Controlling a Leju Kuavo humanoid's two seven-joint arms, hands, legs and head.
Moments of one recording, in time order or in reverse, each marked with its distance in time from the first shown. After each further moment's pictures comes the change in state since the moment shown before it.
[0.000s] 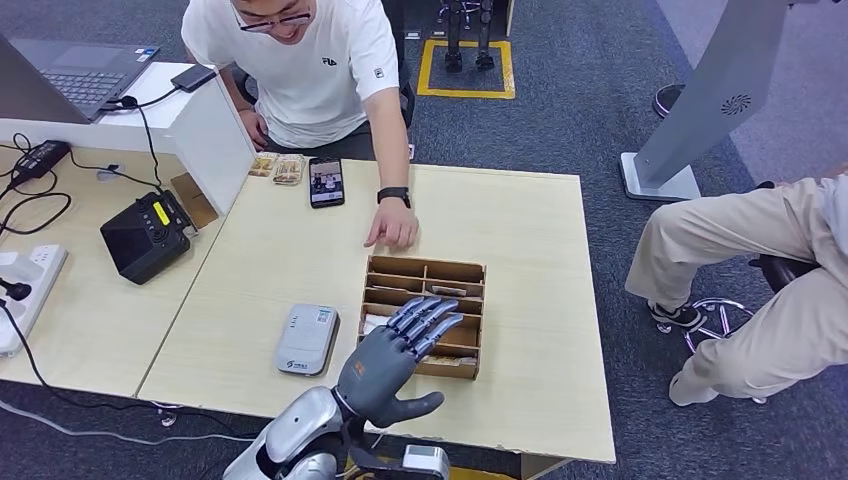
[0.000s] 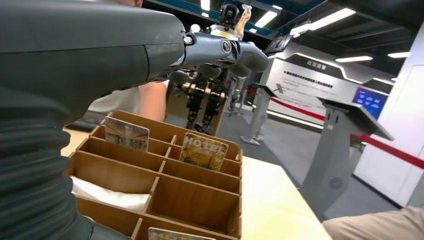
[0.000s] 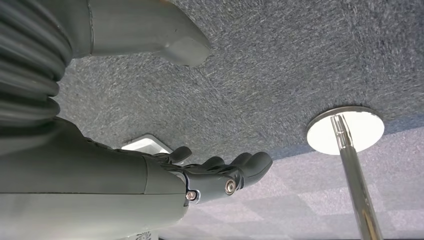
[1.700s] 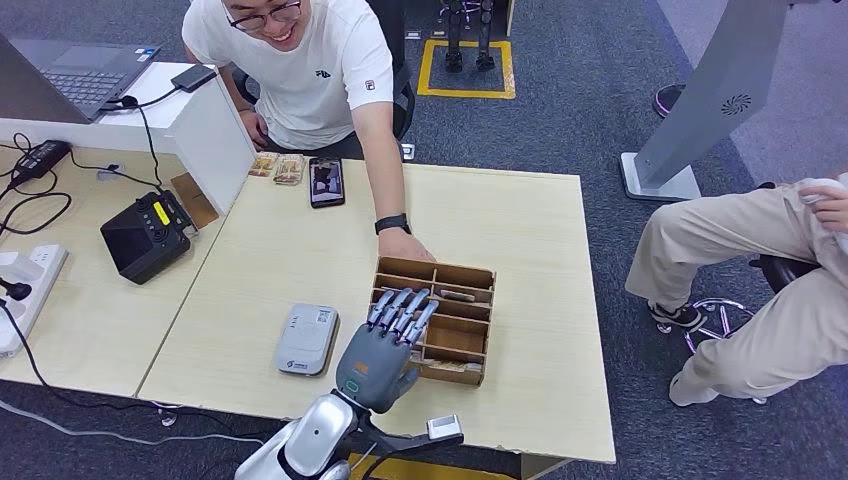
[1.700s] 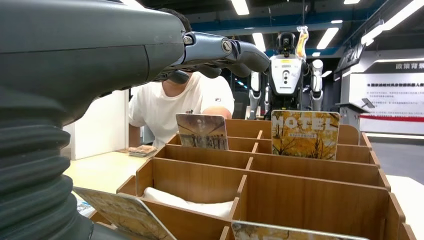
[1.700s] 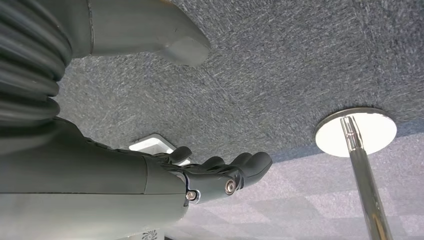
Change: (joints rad) left arm -0.033 -0.054 -0.001 0.231 -0.409 0.206 0.367; right arm 0.001 0.000 0.000 -0.001 0.017 0.000 0.043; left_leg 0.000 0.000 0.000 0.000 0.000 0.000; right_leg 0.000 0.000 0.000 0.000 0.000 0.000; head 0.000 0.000
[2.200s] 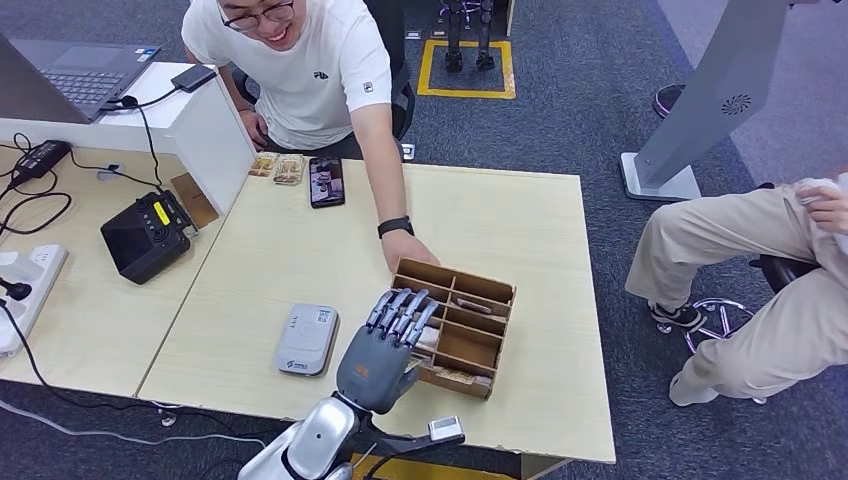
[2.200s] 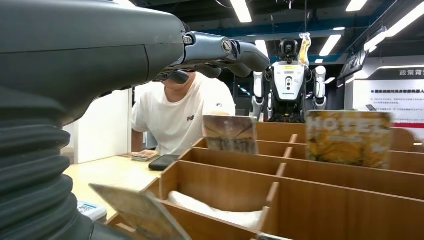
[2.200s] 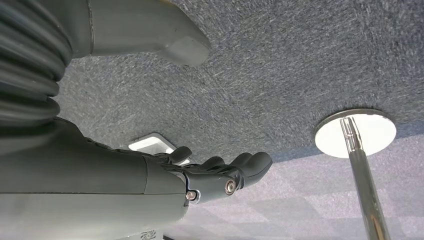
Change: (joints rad) left arm -0.002 -0.010 0.000 0.037 -0.033 0.047 0.018; right arm 0.000 0.000 0.000 0.001 0.014 0.000 0.008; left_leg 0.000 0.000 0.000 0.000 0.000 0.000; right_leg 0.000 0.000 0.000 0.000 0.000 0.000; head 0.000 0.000
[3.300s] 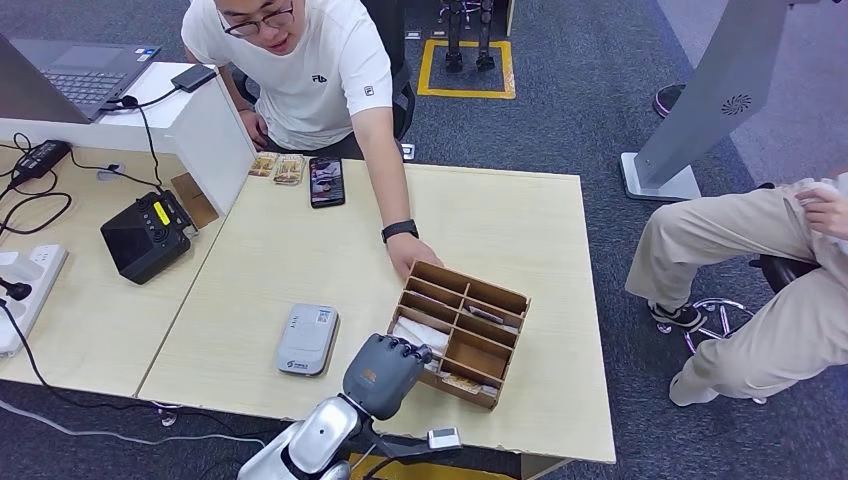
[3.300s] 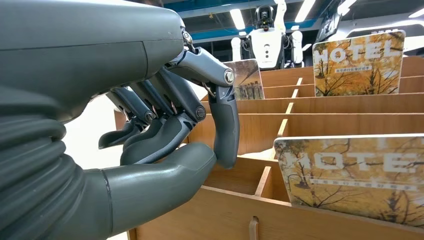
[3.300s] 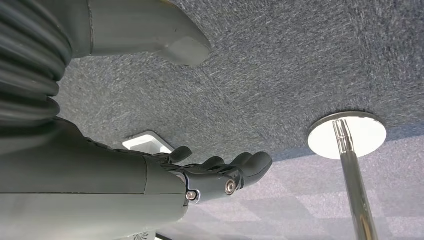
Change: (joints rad) left arm -0.016 0.002 0.000 0.065 0.087 -0.081 -0.116; right arm 0.000 0.000 0.000 0.005 0.017 0.000 -0.017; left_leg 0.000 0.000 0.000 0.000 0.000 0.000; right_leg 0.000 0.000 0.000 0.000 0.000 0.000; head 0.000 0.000
